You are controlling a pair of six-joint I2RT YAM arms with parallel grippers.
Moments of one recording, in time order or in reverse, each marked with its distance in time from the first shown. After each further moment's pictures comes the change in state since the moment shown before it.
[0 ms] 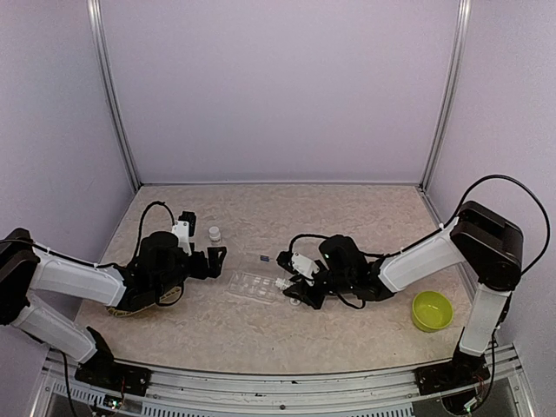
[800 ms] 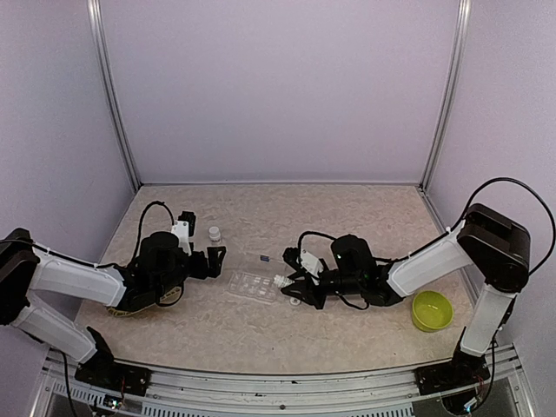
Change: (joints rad) left arm -0.006 -0.001 0.000 -0.001 -0.023 0.003; right arm -0.011 -0.050 -0.093 0.195 -0.116 0.038
